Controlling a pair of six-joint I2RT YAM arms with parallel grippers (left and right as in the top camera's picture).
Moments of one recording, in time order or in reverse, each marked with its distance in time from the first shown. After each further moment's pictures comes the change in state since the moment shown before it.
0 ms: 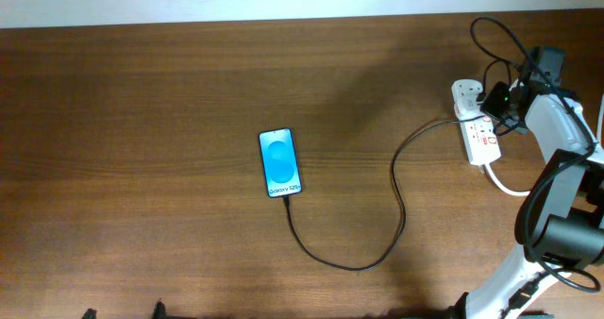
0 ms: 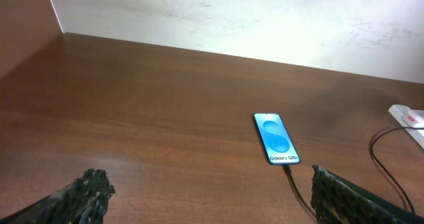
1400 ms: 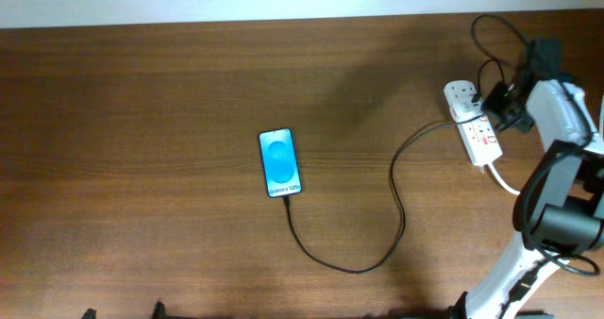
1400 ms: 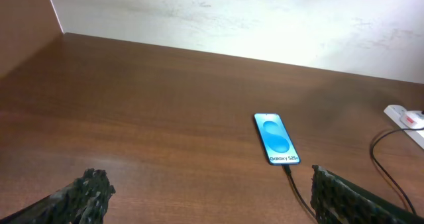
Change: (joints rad) left arm 0.000 -0.001 0.000 0.001 0.000 0.000; right arm -0.002 0.080 0.179 -0.231 0.061 0.040
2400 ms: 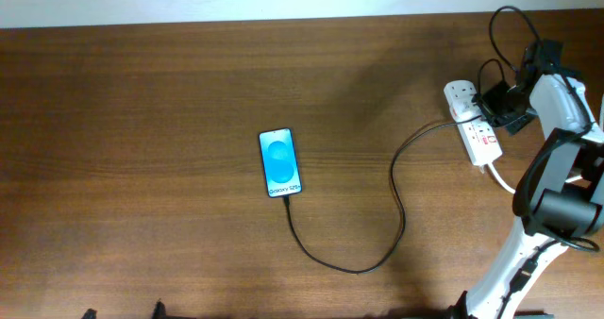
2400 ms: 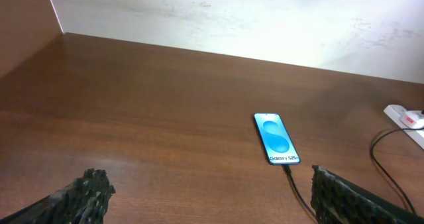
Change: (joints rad) left arm 0.000 0.000 0.000 0.000 0.000 0.000; right arm -0.018 0.110 0.082 -0.089 -0.177 0.246
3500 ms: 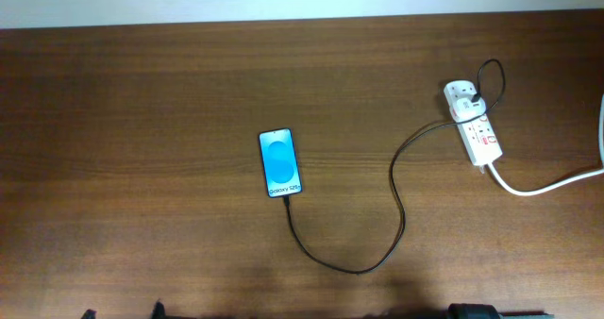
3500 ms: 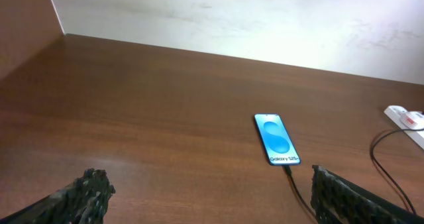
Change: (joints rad) left arm 0.000 -0.003 0.001 0.000 -0.003 0.000; right arm 0.282 -2.002 -0.040 -0.835 0.187 -0.545
